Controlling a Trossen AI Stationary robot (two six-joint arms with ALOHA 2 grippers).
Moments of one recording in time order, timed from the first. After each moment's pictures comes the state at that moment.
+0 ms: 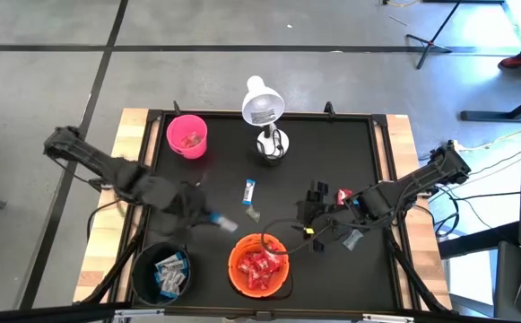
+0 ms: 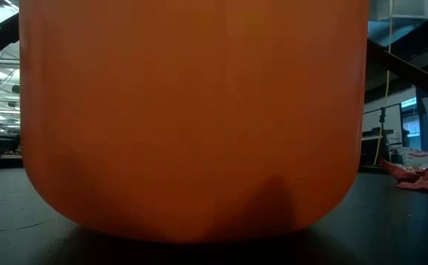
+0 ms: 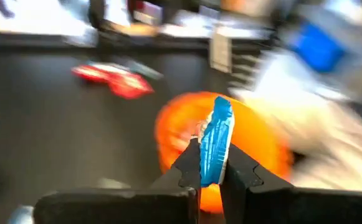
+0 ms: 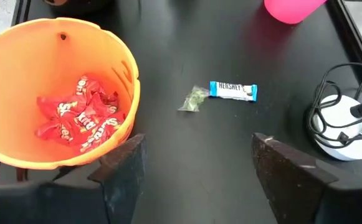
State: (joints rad) left arm -0.45 1.10 1.05 -0.42 -0.19 -0.26; right arm 0.49 1.54 1.51 -0.93 0.43 0.39
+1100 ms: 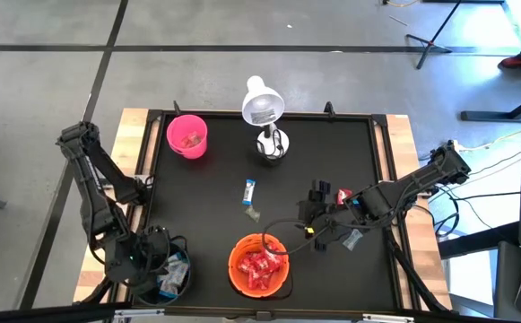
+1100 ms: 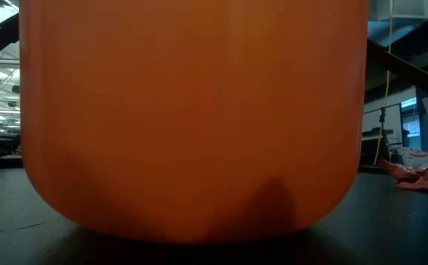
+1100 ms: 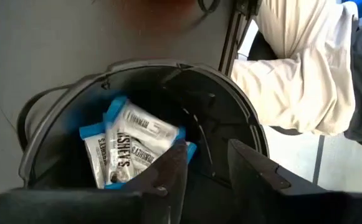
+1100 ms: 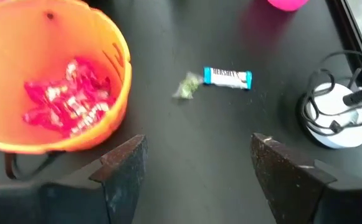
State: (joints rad) left arm -1.04 1.22 1.05 -0.82 -0.25 -1.35; right arm 0.48 1.54 1.51 -0.98 0.43 0.40
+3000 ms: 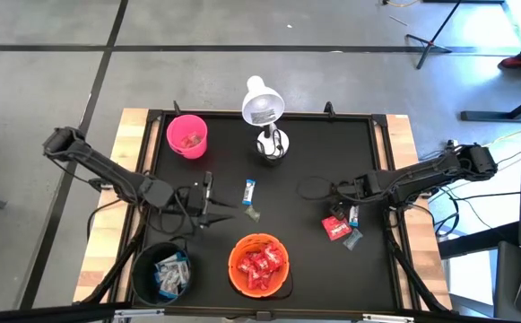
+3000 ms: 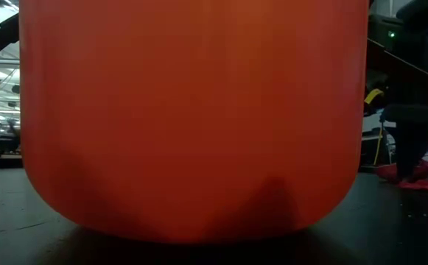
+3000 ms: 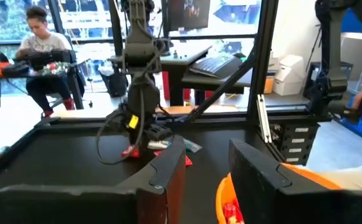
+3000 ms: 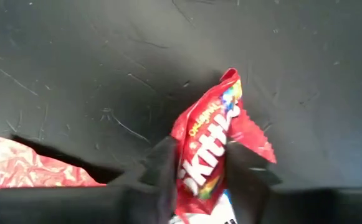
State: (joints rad) left arm -0.43 1.10 0.66 0.37 -0.38 -0.04; right arm 0.14 1.19 0.53 -0.78 0.15 0.86
